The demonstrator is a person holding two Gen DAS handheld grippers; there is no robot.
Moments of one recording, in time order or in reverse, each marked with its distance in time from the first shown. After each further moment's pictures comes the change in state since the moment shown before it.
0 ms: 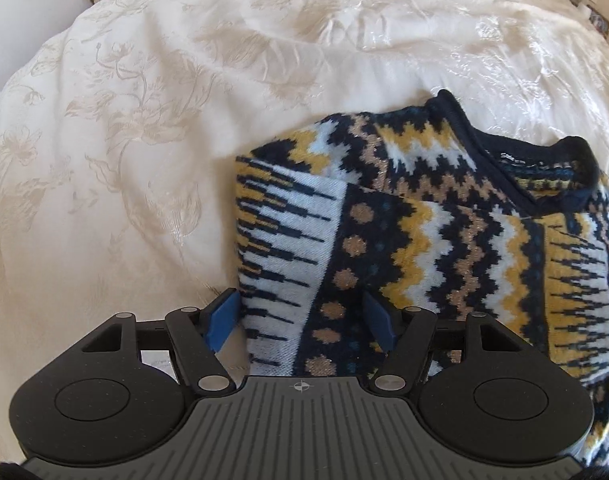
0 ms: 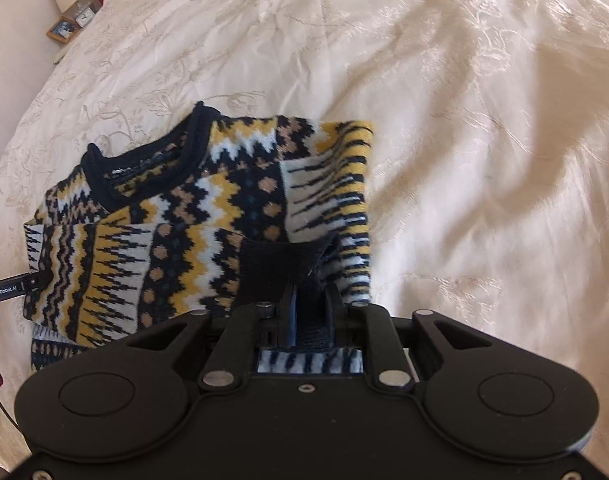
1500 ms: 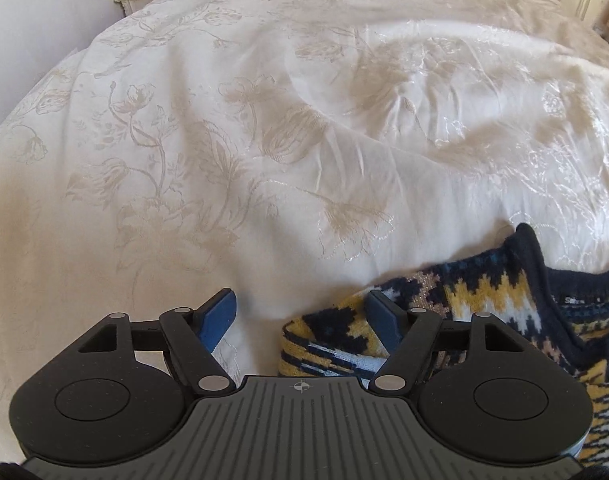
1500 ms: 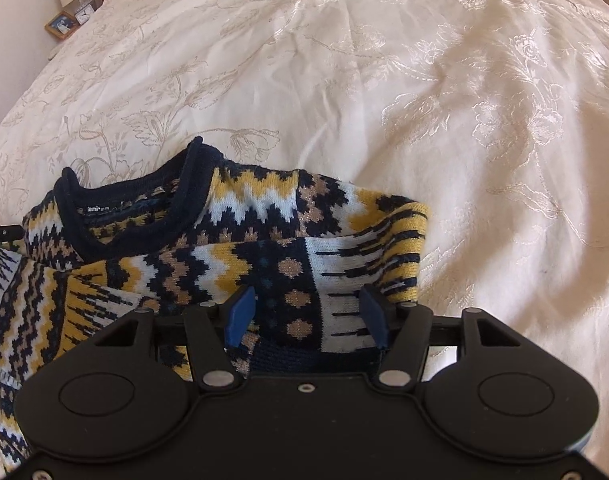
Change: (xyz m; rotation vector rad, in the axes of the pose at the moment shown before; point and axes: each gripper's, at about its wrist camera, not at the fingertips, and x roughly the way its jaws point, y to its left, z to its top) left arm 0.022 0.023 0.082 -0.080 -0.071 0.071; right arm 0.037 0.037 0.044 -0.072 -0.093 -0.032
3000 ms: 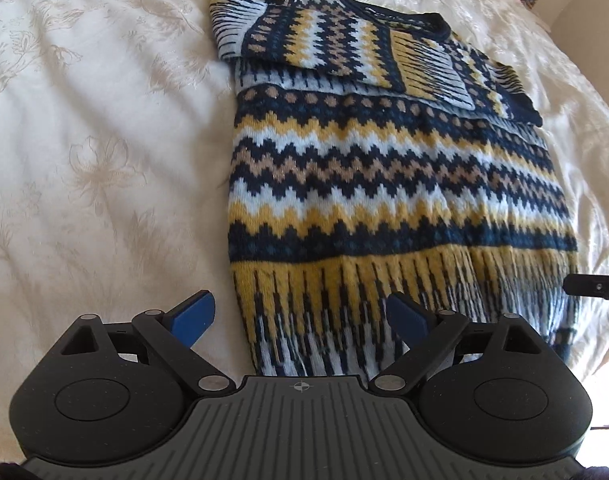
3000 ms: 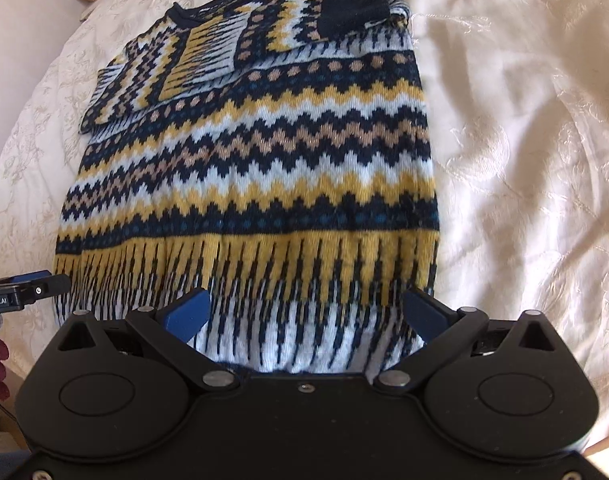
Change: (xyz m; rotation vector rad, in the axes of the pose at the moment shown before) left arm -0.156 0.015 -0.269 0.117 0.172 -0.300; right arm -0.123 0.030 -0.240 0.046 0.169 0.100
